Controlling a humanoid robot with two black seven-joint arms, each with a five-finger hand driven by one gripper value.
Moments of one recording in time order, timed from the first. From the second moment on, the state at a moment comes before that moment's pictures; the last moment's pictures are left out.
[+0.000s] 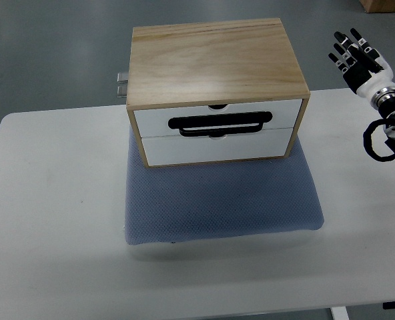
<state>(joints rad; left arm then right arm) 0.05 0.00 -0.27 -0.10 0.04 -0.03 -0.17 0.87 -0.35 0.73 0.52 0.21 0.20 0.24</state>
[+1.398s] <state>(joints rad) 0.05 0.00 -0.27 -0.10 0.04 -0.02 -0.17 0.89 -0.40 0.71 0.53 0.21 0.18 0.24</state>
